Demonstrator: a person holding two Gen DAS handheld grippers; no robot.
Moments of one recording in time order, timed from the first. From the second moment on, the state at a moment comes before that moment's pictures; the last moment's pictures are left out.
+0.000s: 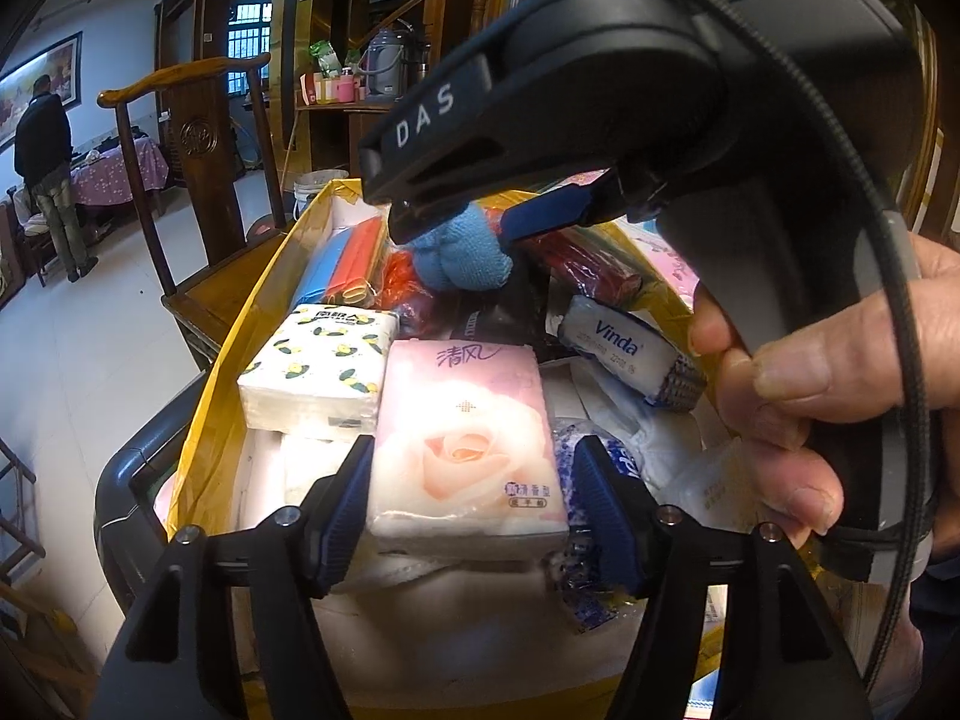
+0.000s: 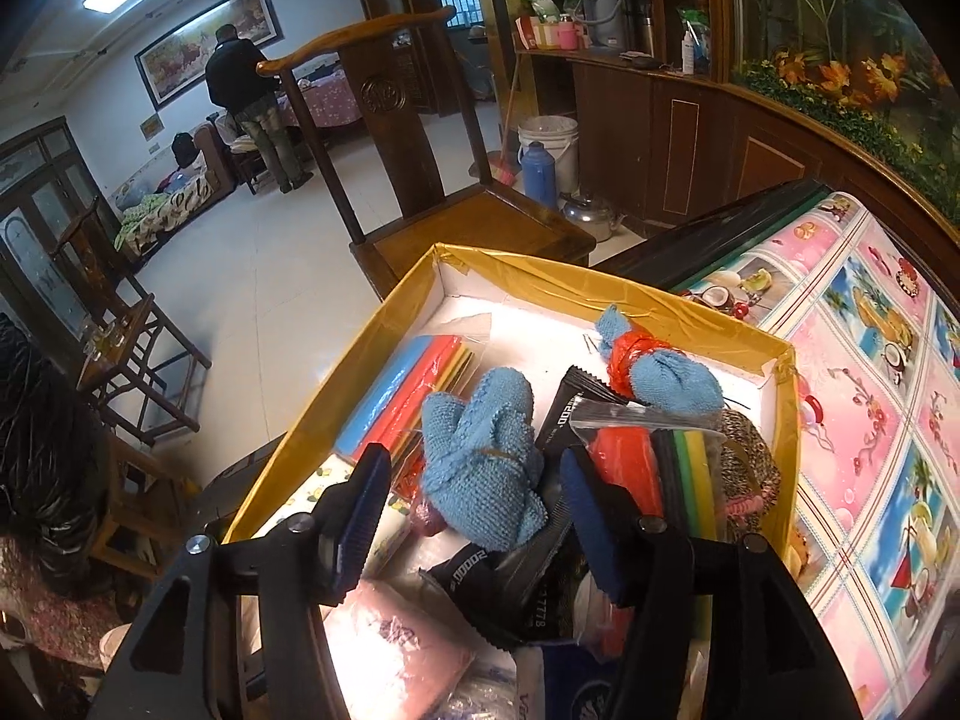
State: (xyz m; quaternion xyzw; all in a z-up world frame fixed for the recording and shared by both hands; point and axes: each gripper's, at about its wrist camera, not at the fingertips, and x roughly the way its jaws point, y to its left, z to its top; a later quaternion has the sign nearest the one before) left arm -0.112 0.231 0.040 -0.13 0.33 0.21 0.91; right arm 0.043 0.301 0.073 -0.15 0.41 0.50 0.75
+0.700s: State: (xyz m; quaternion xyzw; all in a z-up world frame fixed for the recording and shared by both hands) left arm -0.116 0.223 0.047 -0.12 0.31 0.24 0.91; right arm -0.005 0.174 0.107 -0.07 0.35 0.48 0.80
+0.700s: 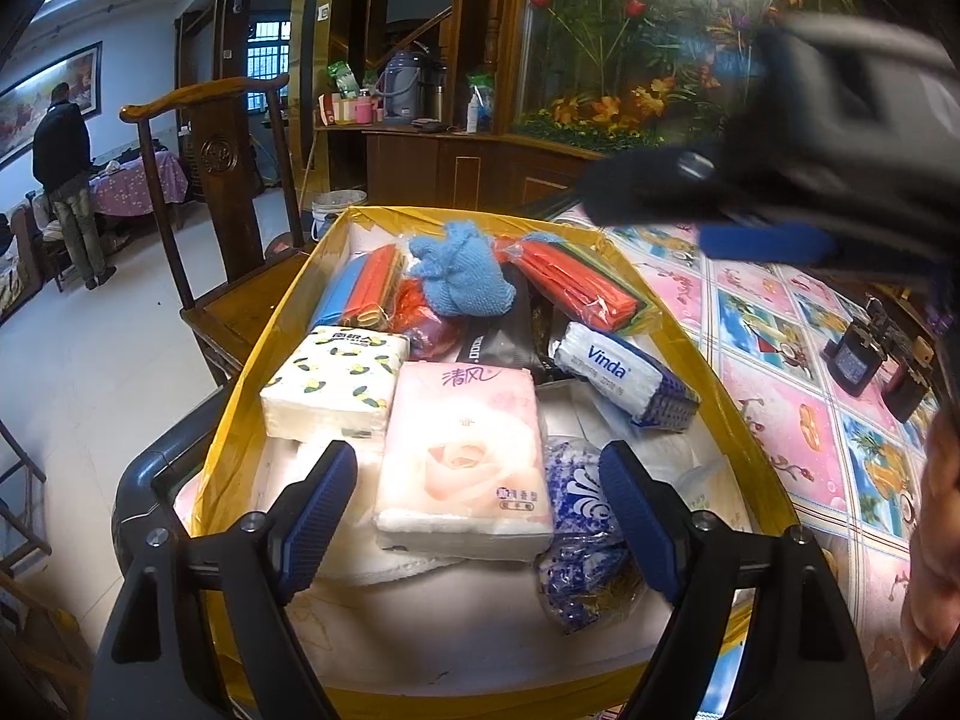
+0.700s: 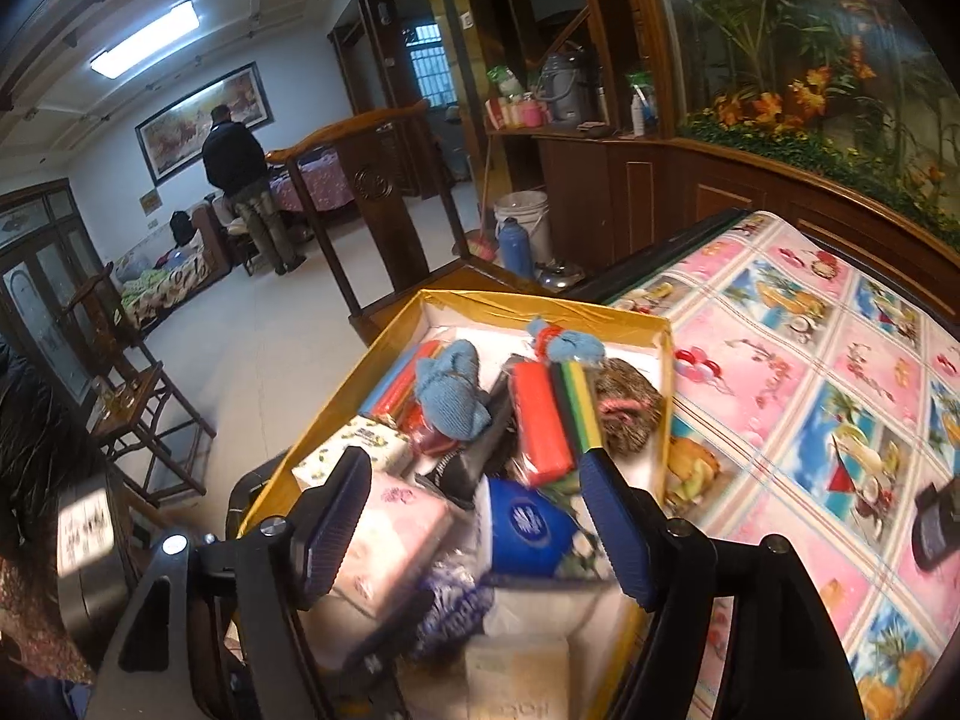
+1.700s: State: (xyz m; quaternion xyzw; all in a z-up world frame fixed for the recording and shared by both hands) left arm -0.126 0.224 0.059 -0.09 0.32 0.29 0.90; right arm -0.021 0.101 0.068 -0.02 0.33 0.46 0.83
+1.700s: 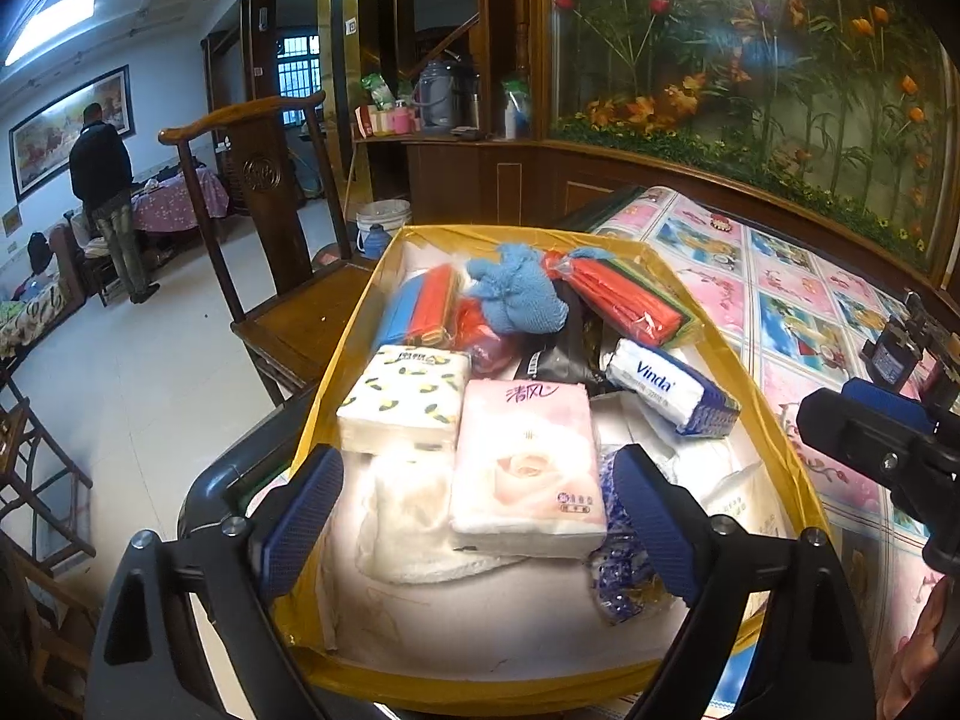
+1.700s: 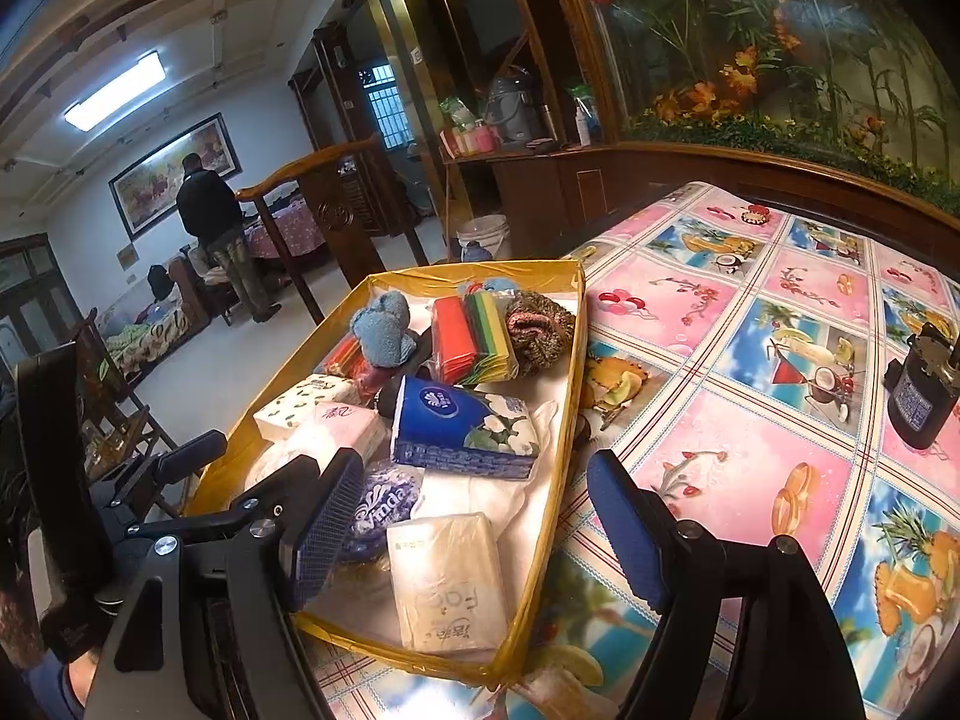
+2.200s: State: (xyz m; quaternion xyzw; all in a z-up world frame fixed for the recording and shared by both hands) left arm -0.155 0.226 0.069 -0.13 0.30 0.31 0.89; right arm -0.042 0.070 0.066 -0.01 0.32 0.46 0.83
